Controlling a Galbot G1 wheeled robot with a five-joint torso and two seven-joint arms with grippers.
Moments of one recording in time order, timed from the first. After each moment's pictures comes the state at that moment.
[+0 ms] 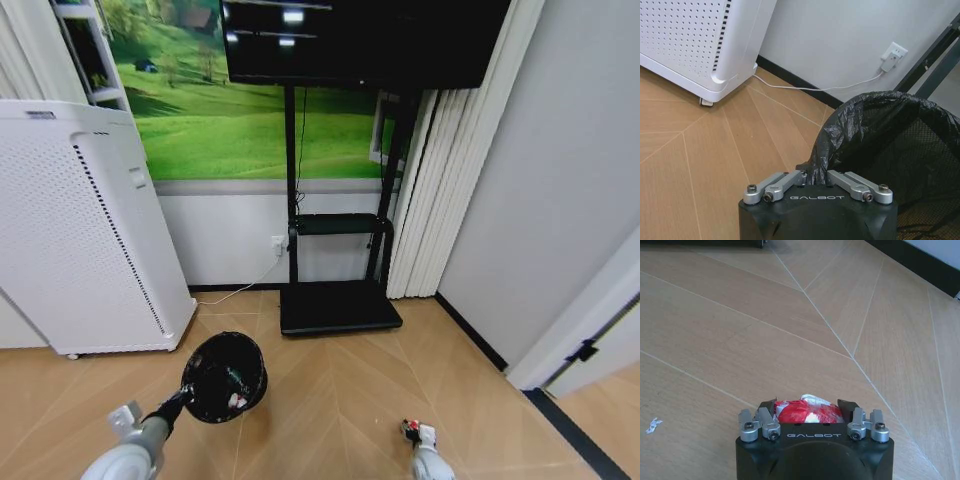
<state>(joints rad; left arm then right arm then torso) 1.67 -1.07 -0.71 -2.08 -1.12 0.34 -0.36 -1.21 1.24 0.33 1.01 0.49 -0.15 0.34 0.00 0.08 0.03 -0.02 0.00</state>
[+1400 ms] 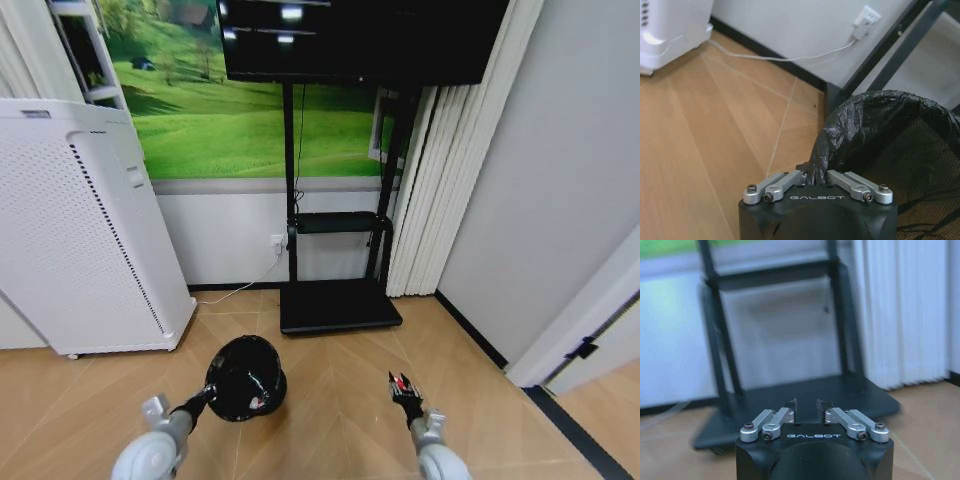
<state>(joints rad) 1.48 -1.04 -0.52 -1.89 -1.12 0.35 -0.25 -1.45 1.17 0.36 1.76 0.49 0.12 0.16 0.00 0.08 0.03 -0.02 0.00</state>
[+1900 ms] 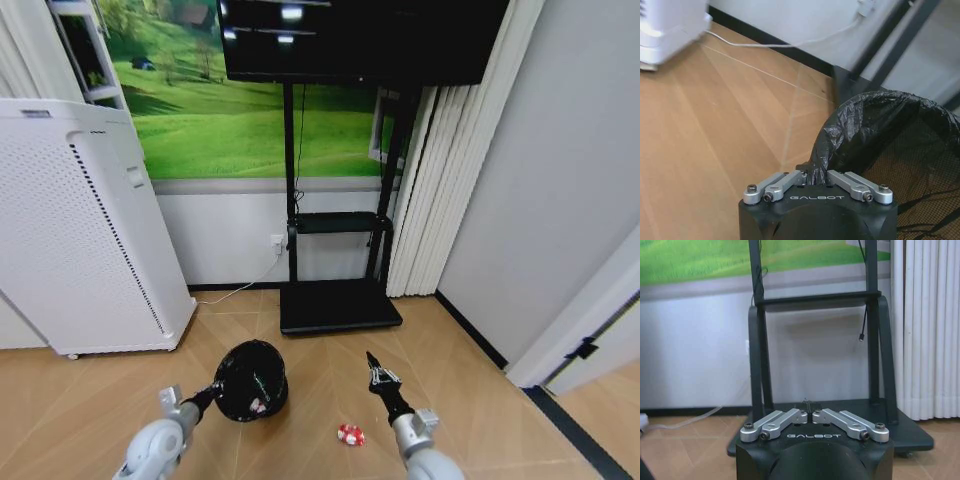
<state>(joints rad) 1.47 -1.01 -0.49 -1.81 -1.06 0.35 -0.23 -1.55 1.17 0.33 1.88 0.33 0.17 0.14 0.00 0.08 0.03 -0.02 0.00</state>
